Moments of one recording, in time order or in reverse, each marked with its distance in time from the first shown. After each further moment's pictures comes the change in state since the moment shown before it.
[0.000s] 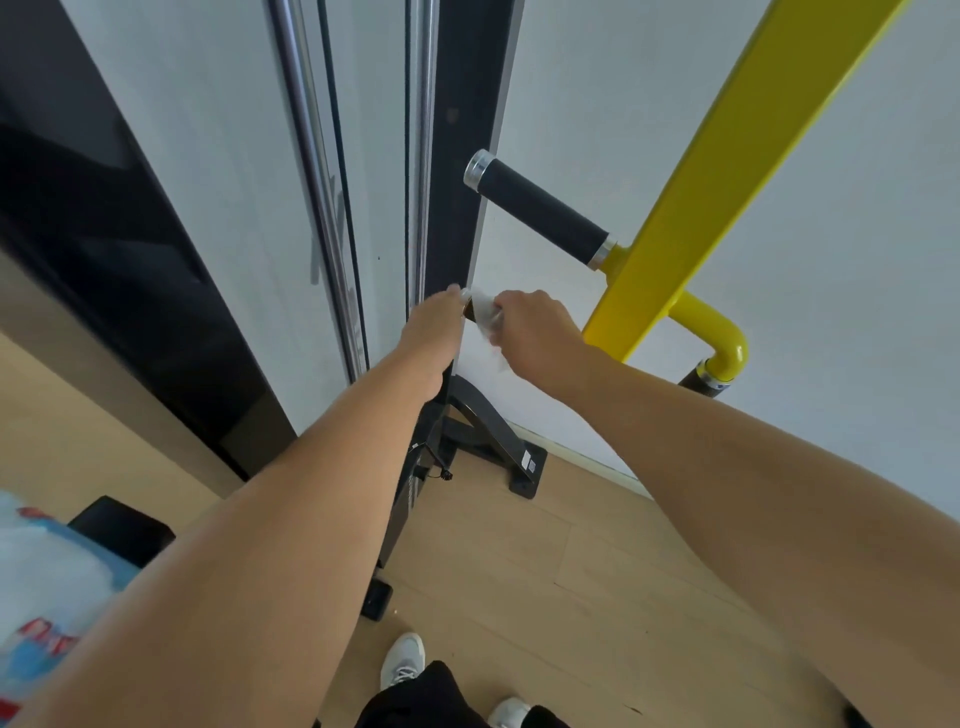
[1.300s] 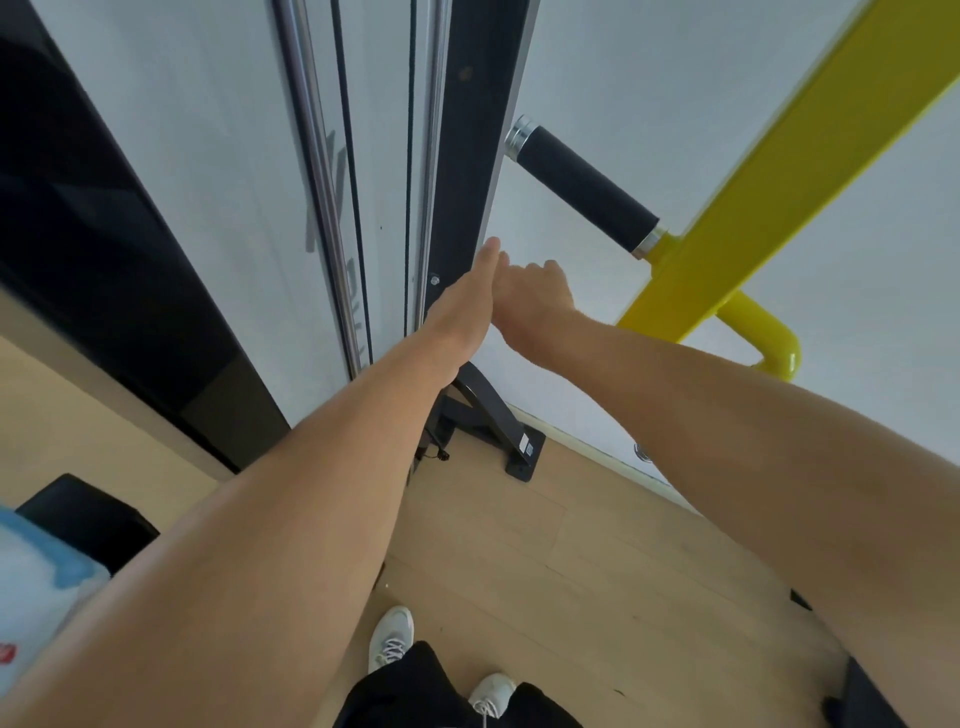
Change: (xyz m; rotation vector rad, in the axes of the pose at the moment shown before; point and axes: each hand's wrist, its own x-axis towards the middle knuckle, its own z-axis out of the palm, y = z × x) left_hand 0.009 -0.002 0.019 0.059 -0.176 0.006; right_hand 0.017 -0.008 0.004 -0.453 -0.015 -0.202
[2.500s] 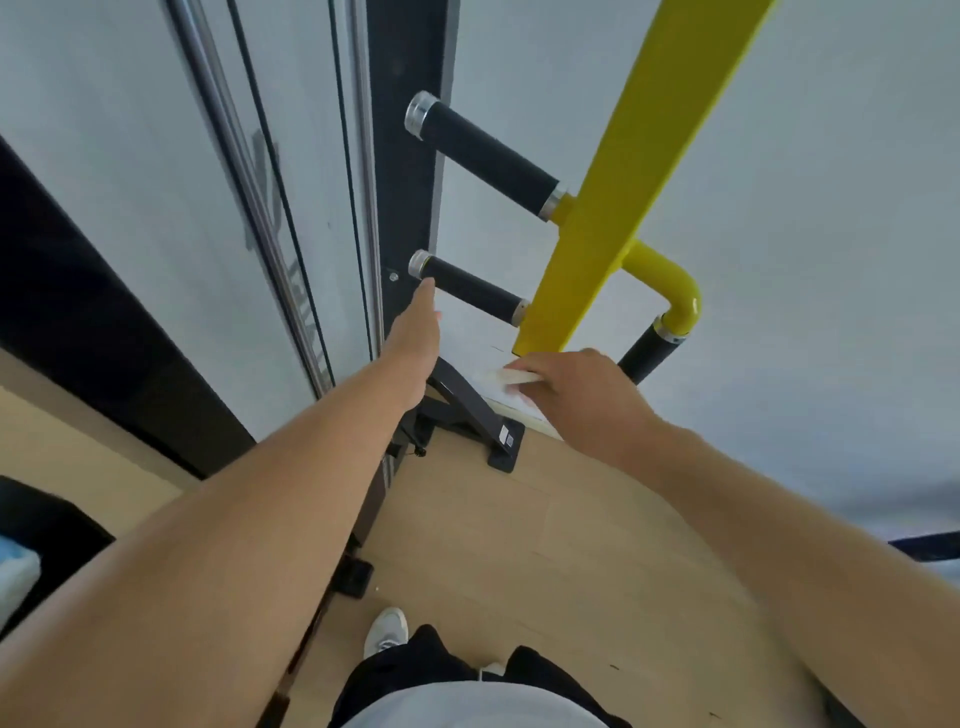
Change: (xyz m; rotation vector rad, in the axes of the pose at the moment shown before) left_hand 0.020 -0.052 0.024 -0.270 0.093 -0.118; right_hand -0.150 0.045 0.019 0.717 -0.057 0.122
